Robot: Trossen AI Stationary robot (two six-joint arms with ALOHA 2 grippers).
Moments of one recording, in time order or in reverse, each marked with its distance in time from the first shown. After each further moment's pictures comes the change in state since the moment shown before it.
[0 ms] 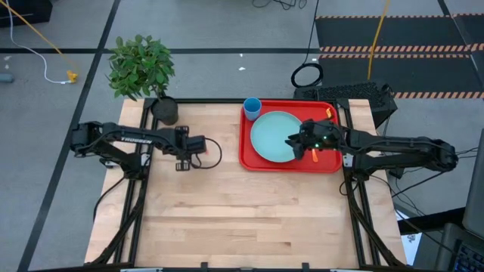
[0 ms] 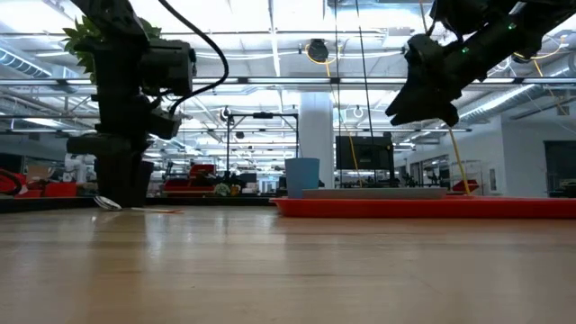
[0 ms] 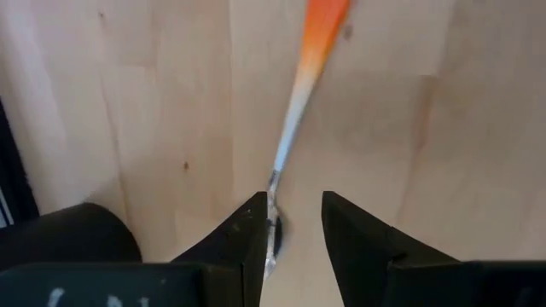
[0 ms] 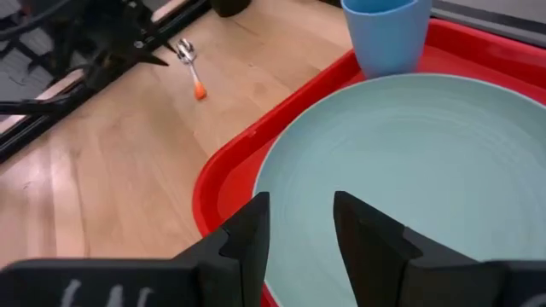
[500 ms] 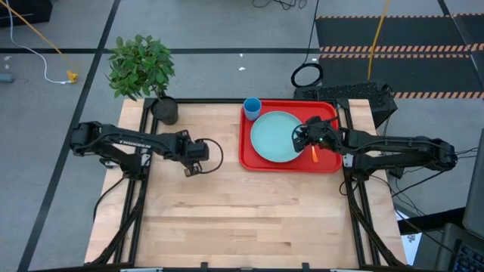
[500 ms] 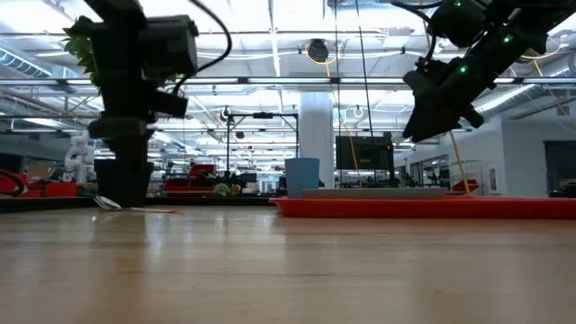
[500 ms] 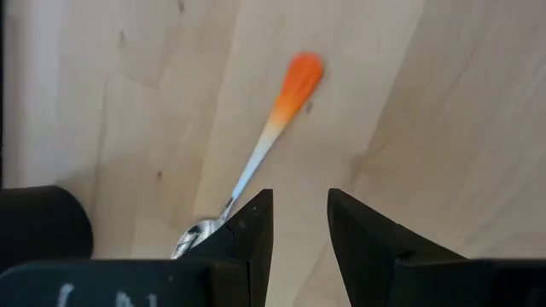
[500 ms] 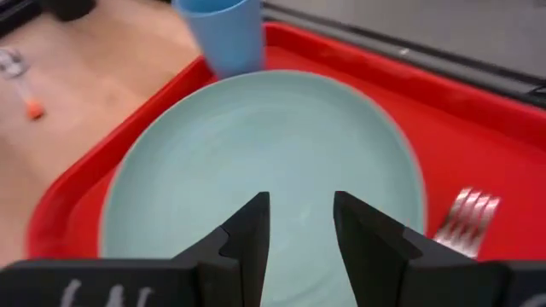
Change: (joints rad) left arm -0.125 0.000 0.058 -0.001 0.006 -0.352; right arm -0.007 0.023 0.000 -0.149 0.356 0.069
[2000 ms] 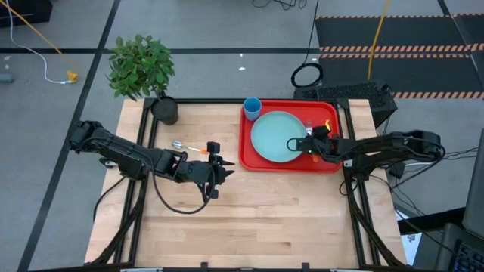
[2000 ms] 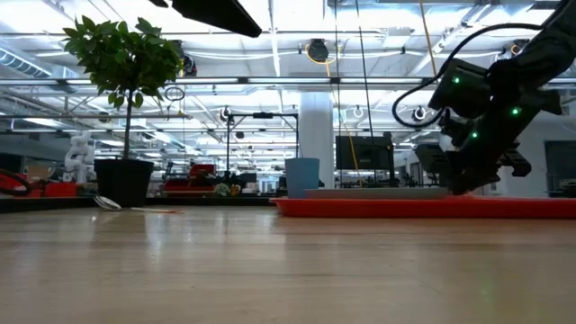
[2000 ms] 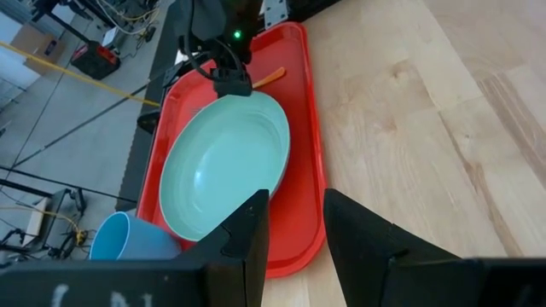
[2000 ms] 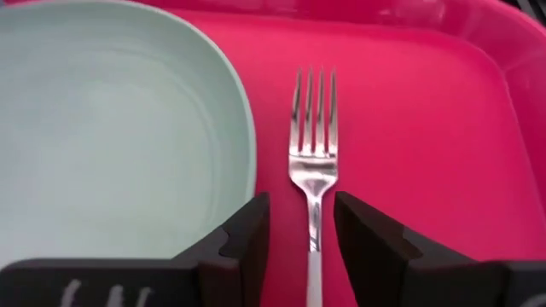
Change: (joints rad) left arm -0.370 0.000 0.272 0.552 -0.159 0.471; right arm 0.000 0.266 -0.229 0.158 0.331 0.397
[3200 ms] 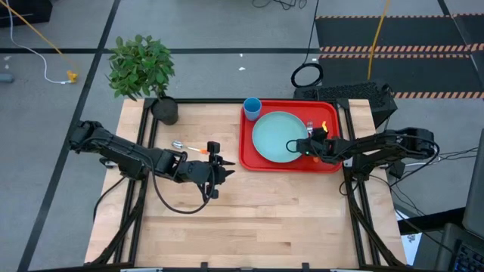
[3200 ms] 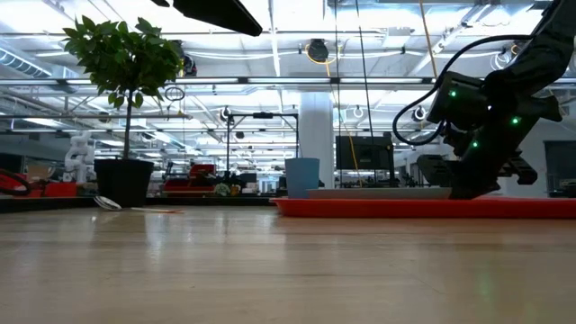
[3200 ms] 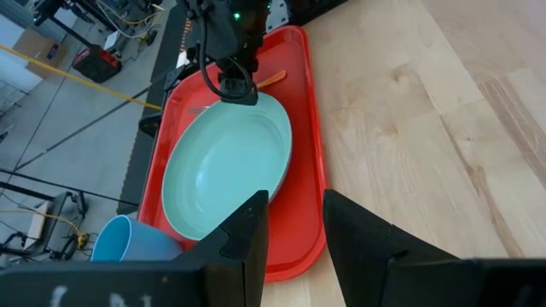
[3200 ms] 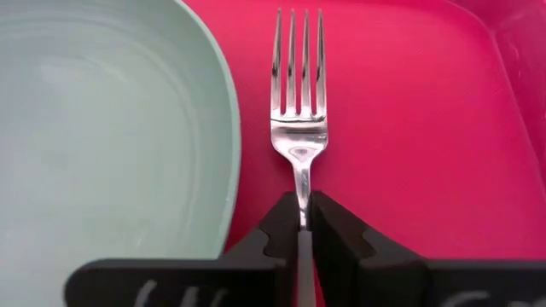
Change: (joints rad) left arm 0.000 0.000 0.000 0.009 -0.003 0.008; right arm -0.003 0.096 -0.001 0.001 0.002 0.086
